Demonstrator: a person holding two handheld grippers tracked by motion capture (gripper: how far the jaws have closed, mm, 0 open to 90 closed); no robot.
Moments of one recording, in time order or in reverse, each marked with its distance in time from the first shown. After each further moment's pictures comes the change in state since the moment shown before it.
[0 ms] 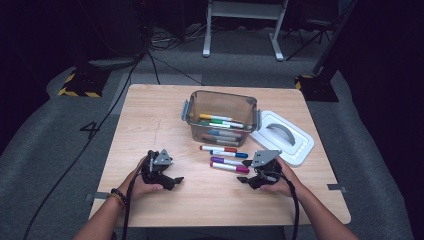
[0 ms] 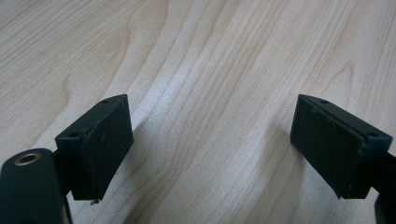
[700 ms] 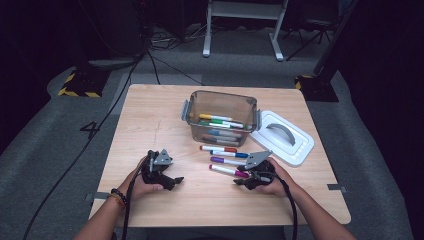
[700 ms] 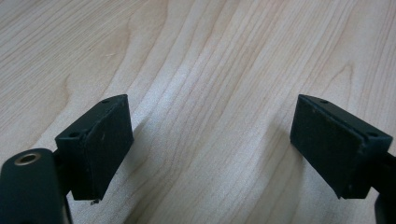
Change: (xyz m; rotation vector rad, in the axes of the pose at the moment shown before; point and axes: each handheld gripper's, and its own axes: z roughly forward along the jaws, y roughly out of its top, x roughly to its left) left arm 0.000 0.000 0.000 0.000 0.001 -0.001; right arm -0.002 -0.007 0.026 0.068 0.073 0.006
